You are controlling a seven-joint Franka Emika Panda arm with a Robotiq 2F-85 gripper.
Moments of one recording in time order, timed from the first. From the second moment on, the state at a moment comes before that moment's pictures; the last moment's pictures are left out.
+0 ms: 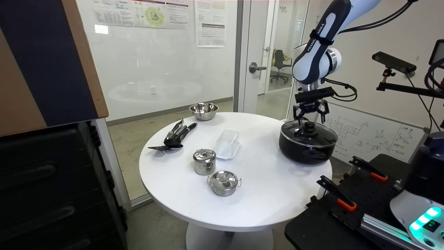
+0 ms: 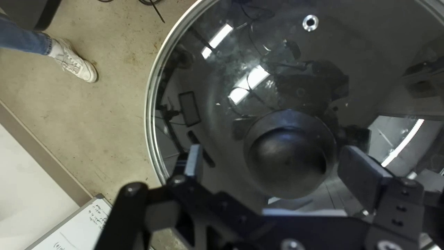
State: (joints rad) arm -0.05 0.38 -0.28 -2.30 -0.27 2.47 0.73
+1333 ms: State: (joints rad) arm -0.04 0.29 -0.28 -2.29 -0.18 2.45 0.73
